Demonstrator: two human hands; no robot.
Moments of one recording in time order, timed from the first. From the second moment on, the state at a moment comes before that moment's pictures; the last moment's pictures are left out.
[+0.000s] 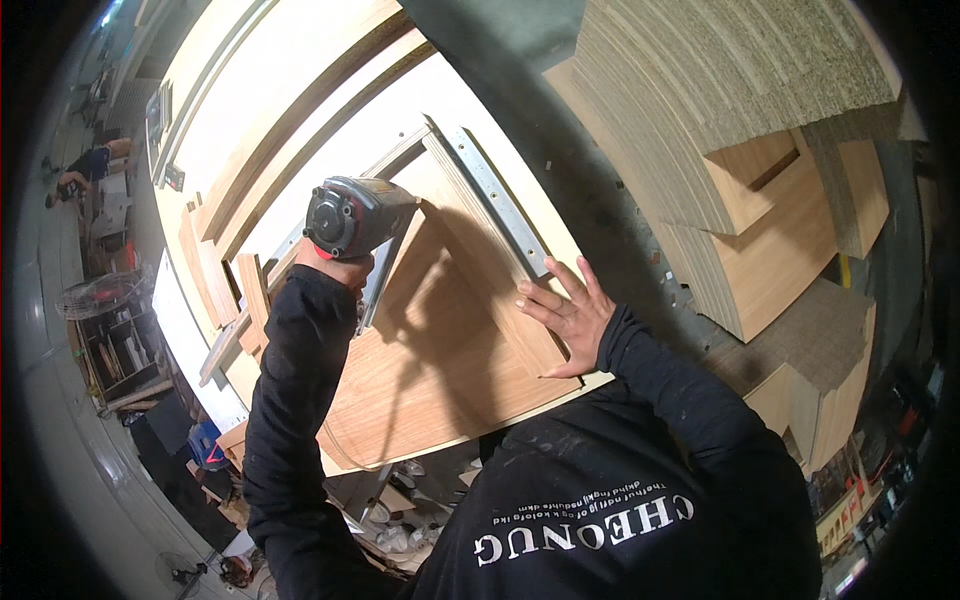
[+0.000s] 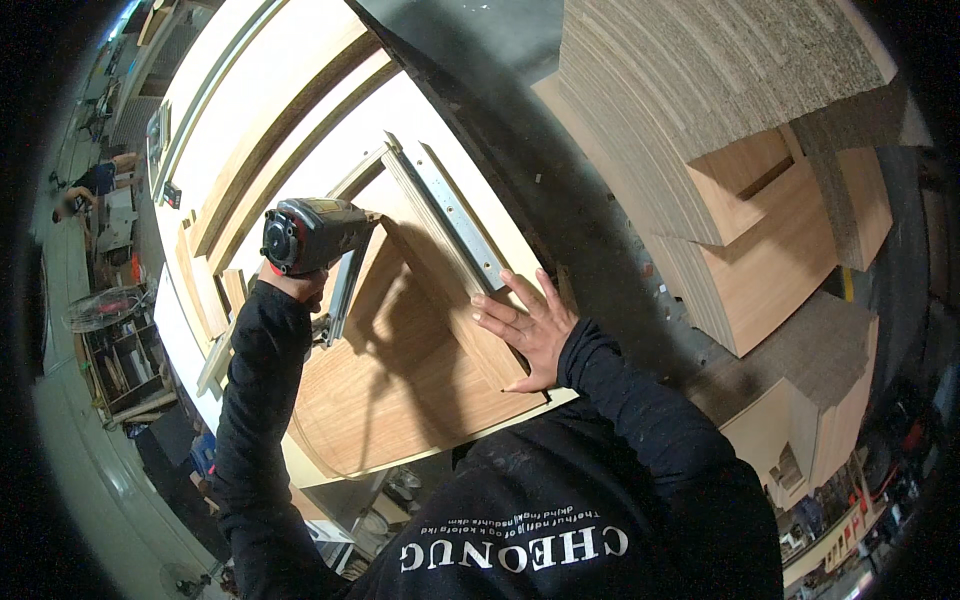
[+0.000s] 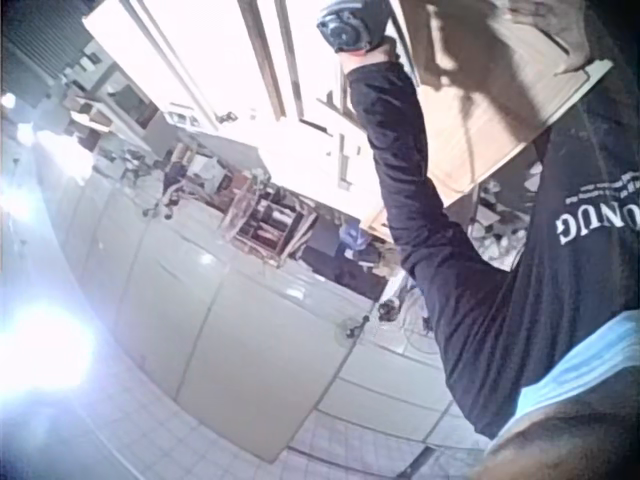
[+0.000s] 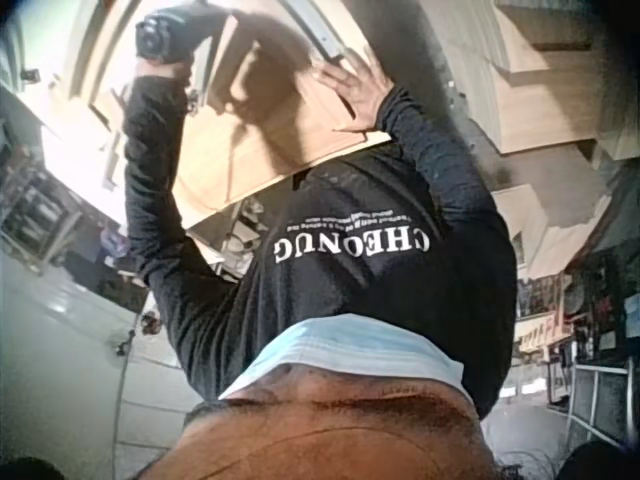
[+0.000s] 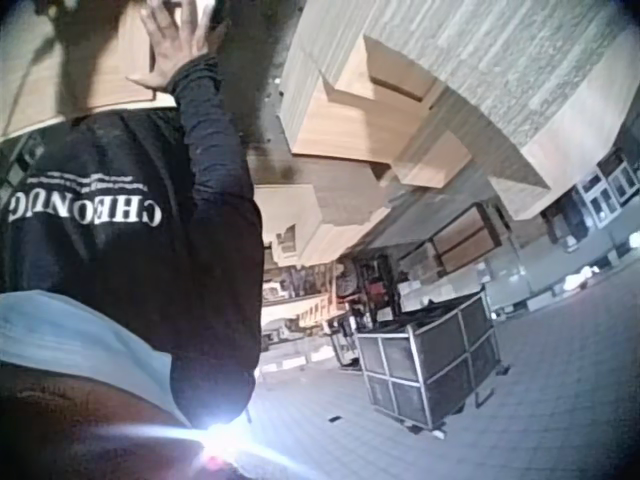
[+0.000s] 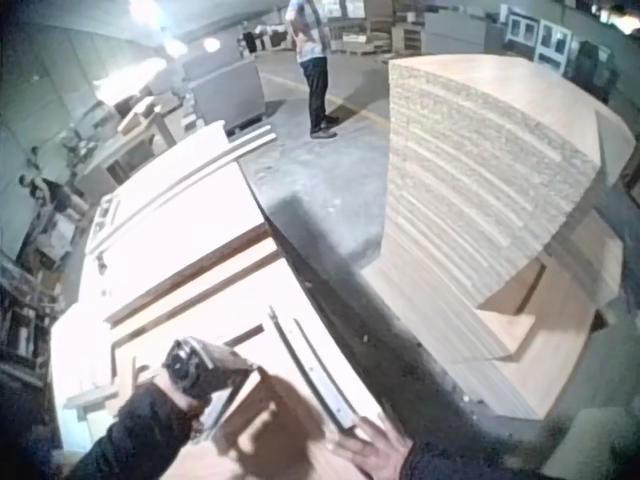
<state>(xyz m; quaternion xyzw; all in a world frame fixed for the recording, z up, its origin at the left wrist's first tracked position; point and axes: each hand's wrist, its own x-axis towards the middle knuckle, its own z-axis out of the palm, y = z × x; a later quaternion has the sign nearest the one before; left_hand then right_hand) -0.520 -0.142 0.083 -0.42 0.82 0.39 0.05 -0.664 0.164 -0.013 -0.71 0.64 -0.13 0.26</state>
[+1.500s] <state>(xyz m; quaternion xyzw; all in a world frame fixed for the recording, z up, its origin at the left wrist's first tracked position) -0.513 -0.168 0.082 -0.41 0.79 0.46 0.01 -0.661 0.160 -0.002 -0.71 0.65 -0.12 0.24</state>
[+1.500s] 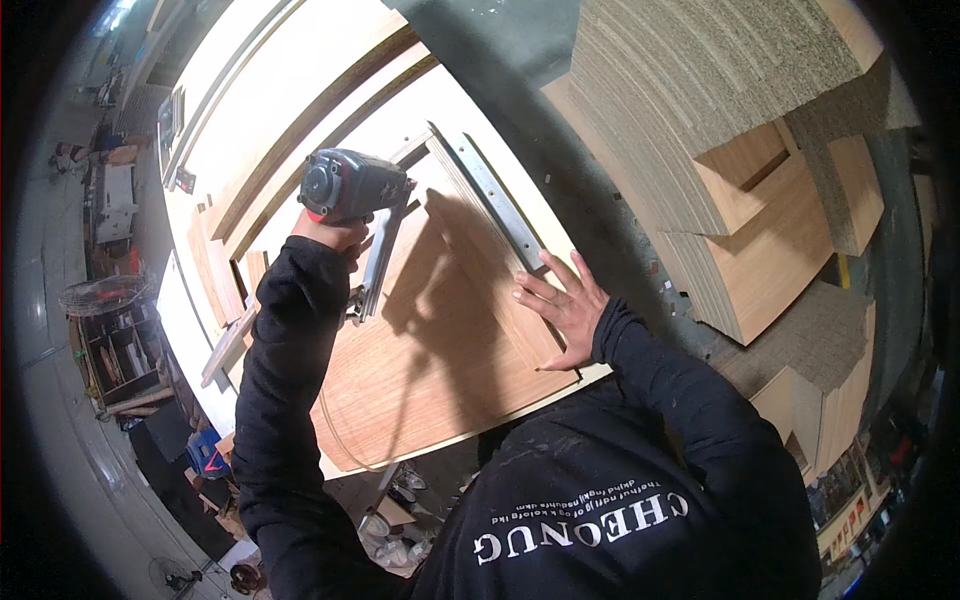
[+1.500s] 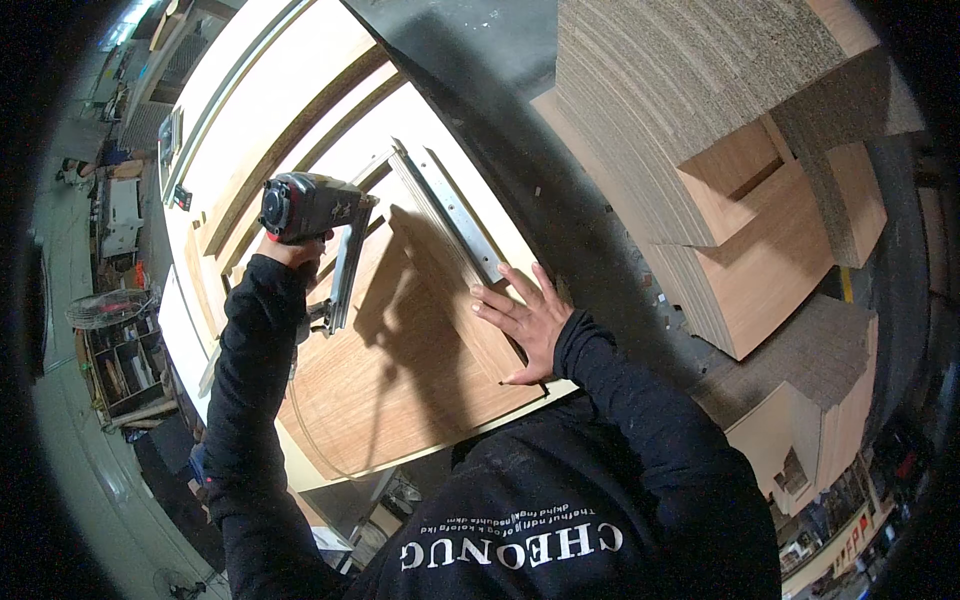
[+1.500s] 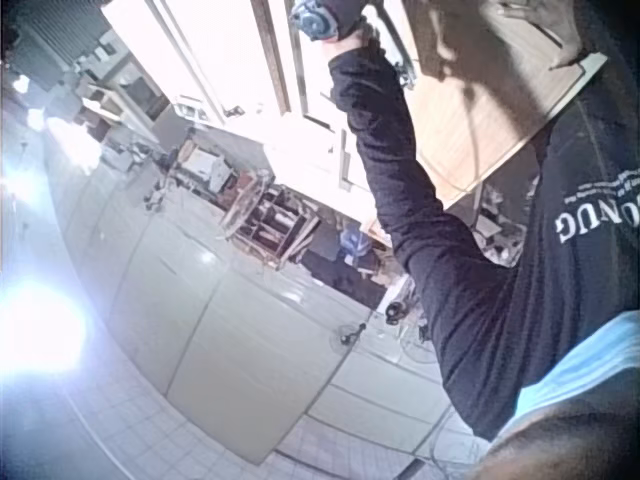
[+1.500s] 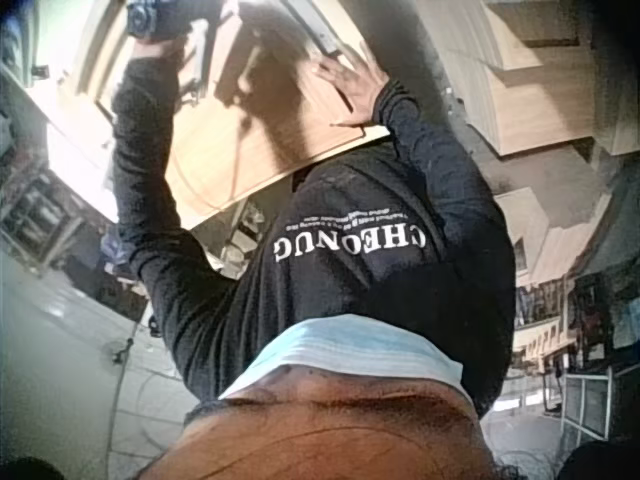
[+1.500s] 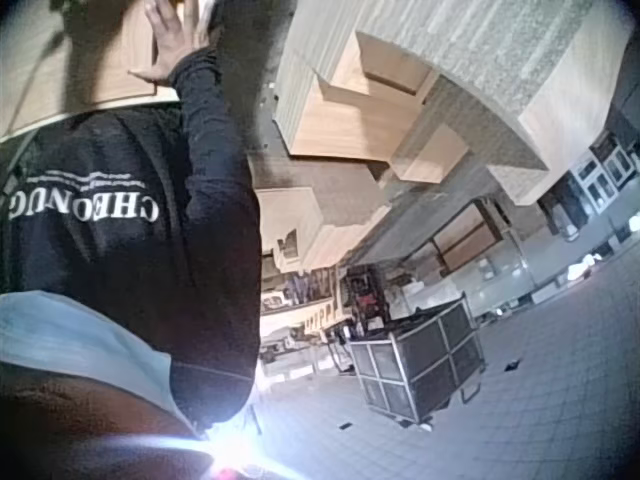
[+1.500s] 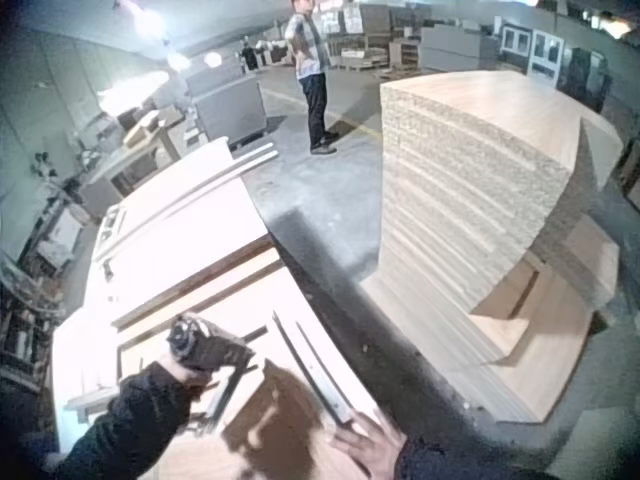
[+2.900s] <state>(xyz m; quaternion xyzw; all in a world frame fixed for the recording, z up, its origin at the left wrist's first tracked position) -0.556 -0.163 0.080 -0.44 0.76 0.46 0.10 -0.662 0.161 -0.003 -0.72 0.64 -0.15 0.23</state>
